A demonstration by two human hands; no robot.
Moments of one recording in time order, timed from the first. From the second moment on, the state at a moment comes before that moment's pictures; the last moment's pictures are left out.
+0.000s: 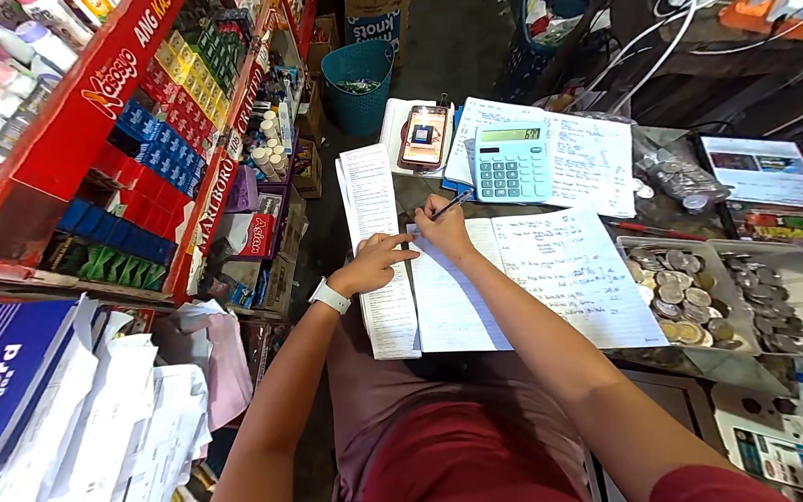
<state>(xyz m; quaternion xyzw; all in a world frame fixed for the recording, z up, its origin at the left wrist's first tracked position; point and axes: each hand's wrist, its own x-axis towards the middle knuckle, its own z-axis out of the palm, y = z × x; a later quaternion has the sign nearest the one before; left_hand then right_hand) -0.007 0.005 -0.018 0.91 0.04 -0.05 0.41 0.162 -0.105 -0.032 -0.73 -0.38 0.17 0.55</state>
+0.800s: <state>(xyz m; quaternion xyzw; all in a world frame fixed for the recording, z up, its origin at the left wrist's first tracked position) -0.007 0.004 -0.015 0.91 0.05 -0.06 0.40 0.163 -0.106 -0.035 -0.72 -0.39 0.13 0.55</state>
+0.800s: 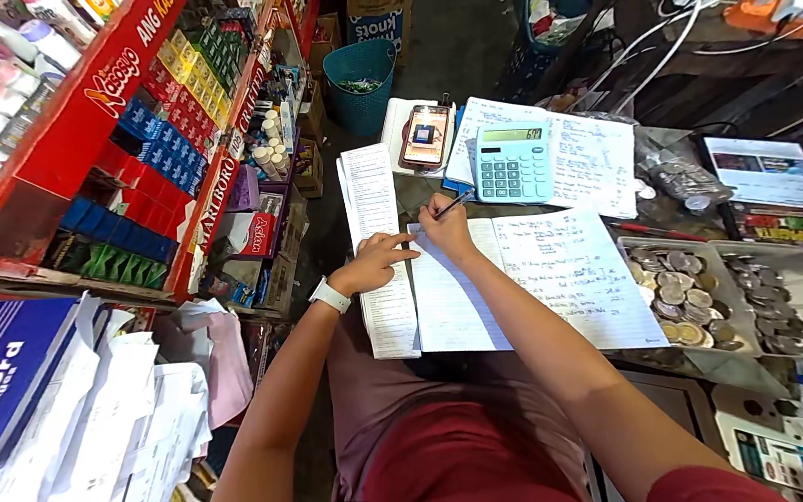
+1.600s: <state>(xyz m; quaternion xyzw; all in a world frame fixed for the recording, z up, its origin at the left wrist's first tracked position) -0.009 0.007 -0.012 0.91 0.07 -0.09 0.41 0.205 -0.157 -0.037 -0.75 -0.33 0.09 0.56</state>
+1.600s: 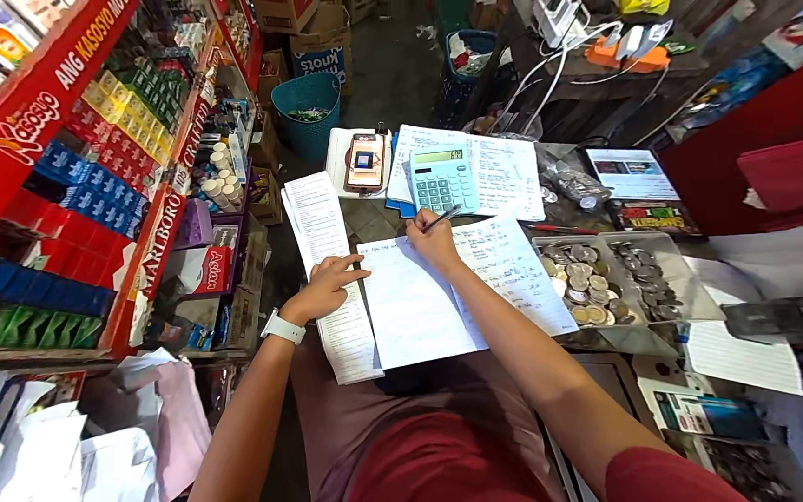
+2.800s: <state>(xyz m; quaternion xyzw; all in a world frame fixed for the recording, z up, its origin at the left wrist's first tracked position) -0.005 0.008 -0.012 0.91 0.06 -0.09 0.40 0.264 -0.187 0.005 -0.85 -0.44 -0.02 0.28</state>
